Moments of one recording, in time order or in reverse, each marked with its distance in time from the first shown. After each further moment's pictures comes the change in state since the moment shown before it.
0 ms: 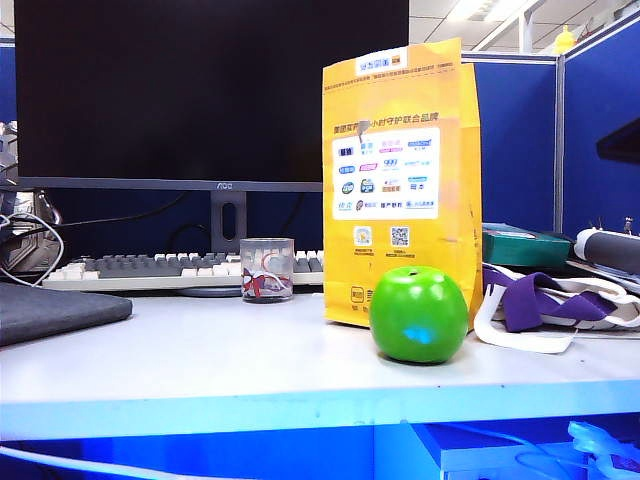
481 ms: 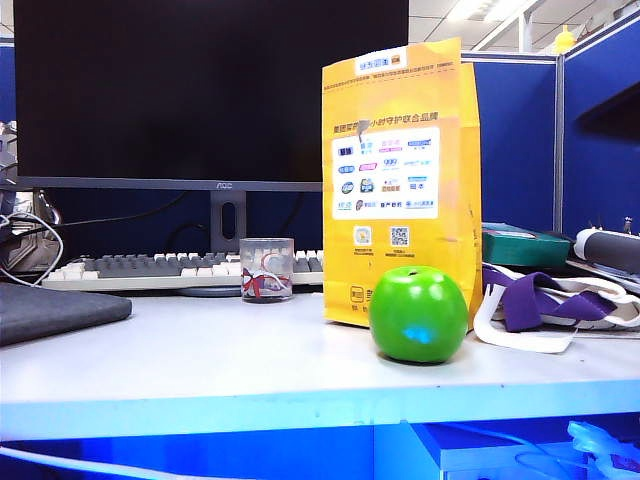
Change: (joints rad) left arm -0.015 0.069 0.219 -0.137 0.012 0.000; right arm 0.065 0.002 0.017 0.025 0.000 0.000
